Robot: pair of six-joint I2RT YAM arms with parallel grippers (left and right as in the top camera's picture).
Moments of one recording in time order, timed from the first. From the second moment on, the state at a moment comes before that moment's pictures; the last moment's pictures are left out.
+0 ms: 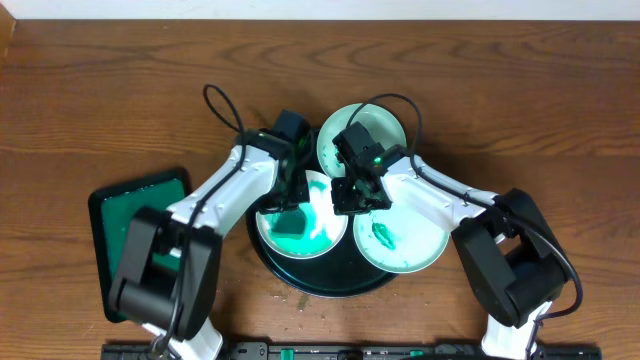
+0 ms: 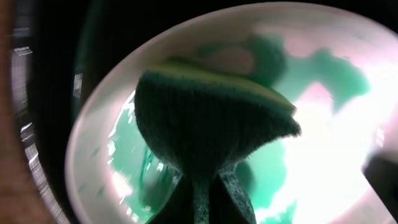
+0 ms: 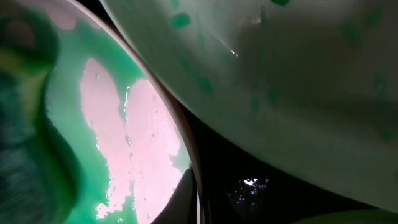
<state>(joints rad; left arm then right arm) -0.40 1.81 1.16 -0.89 0.07 -0.56 0.63 1.96 1.22 -0.60 -0.25 0.53</state>
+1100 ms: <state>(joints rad) -0.32 1.87 1.18 -0.95 0.01 -0.52 0.64 1.97 1.23 -0.59 -0.29 0.54</state>
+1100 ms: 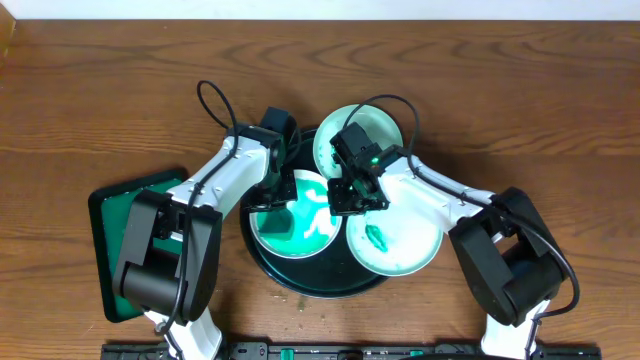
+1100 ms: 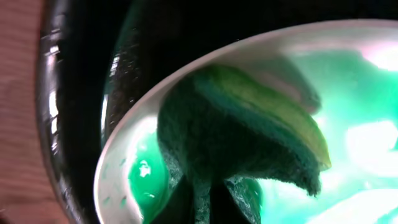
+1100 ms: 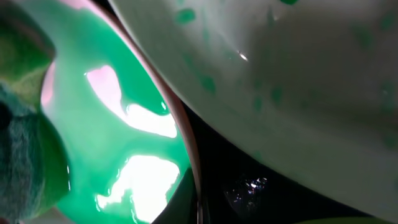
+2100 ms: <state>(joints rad) -0.41 1.88 1.20 -0.87 0.17 -0.30 0.65 1.98 1.24 -0.60 -0.30 0.54</state>
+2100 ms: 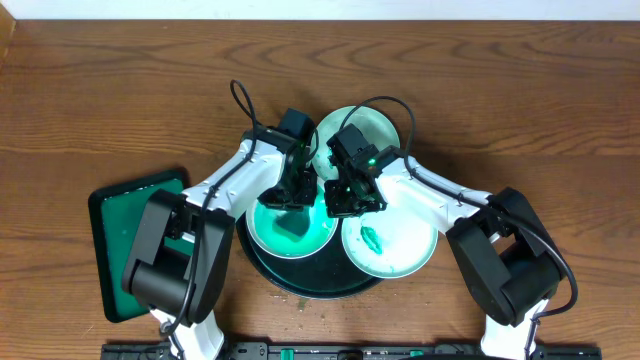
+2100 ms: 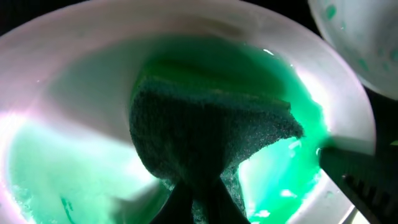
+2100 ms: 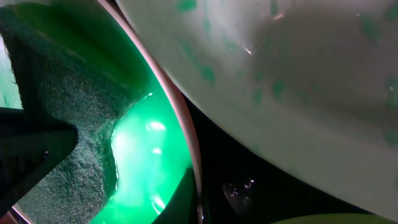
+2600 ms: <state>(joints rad) -0.28 1.84 1.21 -0.87 0.03 -0.32 0.65 1.98 1.24 -0.60 -0.30 0.54</state>
